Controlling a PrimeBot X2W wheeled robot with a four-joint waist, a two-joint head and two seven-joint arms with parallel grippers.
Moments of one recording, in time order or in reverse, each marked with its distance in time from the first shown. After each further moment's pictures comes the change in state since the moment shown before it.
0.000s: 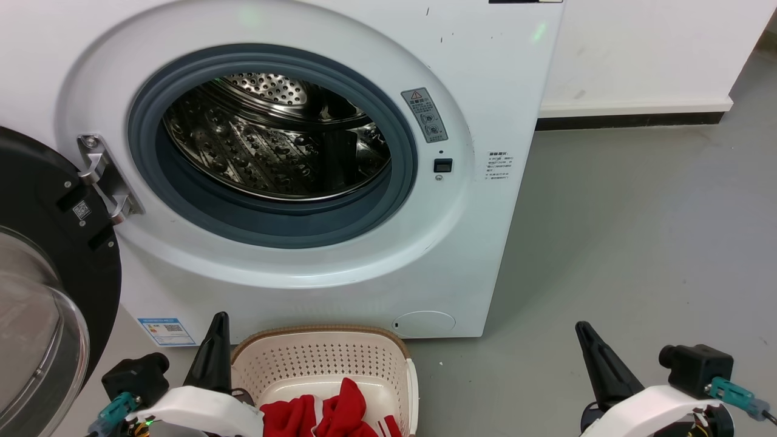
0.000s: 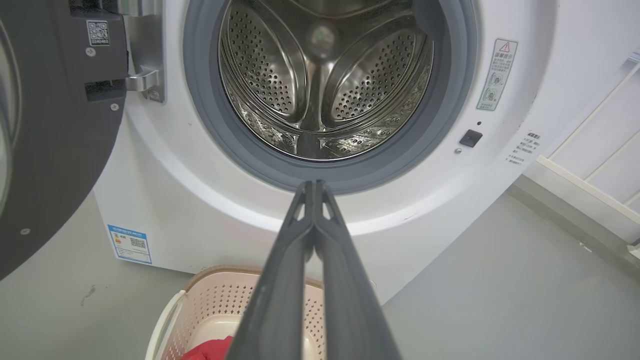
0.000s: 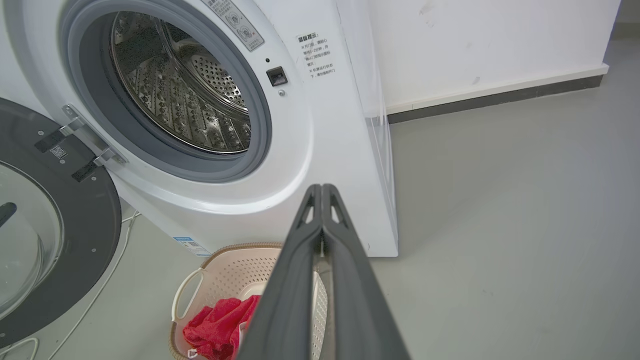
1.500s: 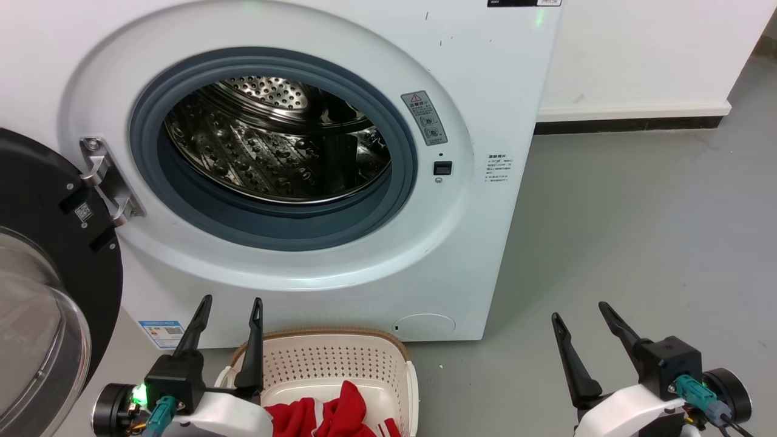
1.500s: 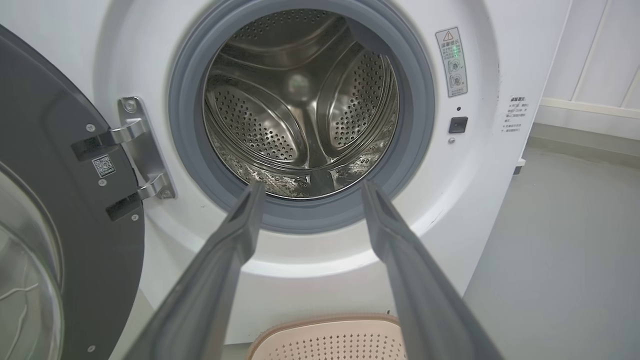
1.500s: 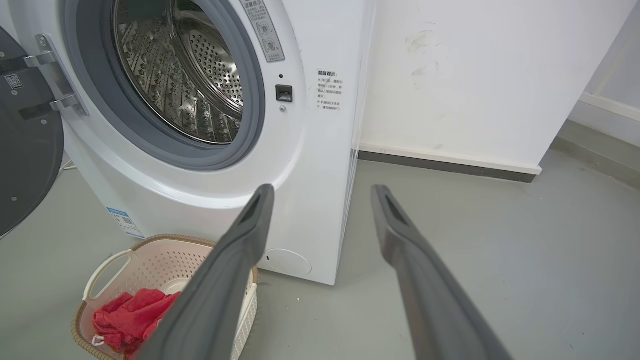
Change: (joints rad) left arm 0.002 -0.002 -0.013 -0.049 0.369 -0.005 -0.109; right arm 0.006 0.015 0.008 -0.100 -0.359 0.000 0.005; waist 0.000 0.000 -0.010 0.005
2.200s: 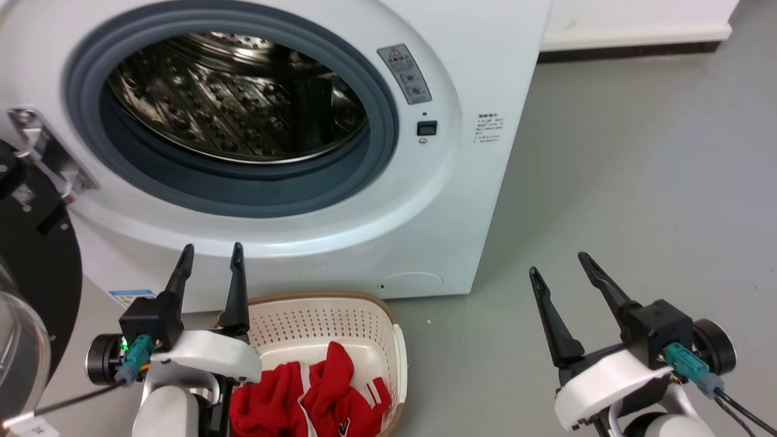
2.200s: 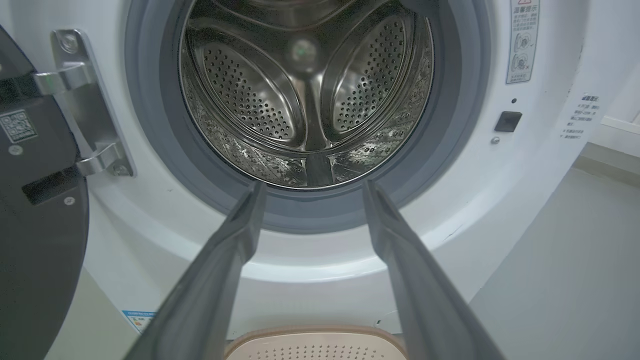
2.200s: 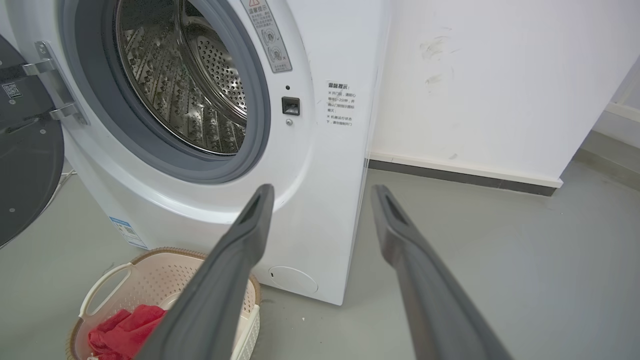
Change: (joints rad) left arm -0.227 -0.006 0.075 0.224 -0.071 -0.024 -0.047; right arm -0.112 0.000 0.064 -0.021 0.003 0.000 -0.028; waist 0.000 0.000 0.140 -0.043
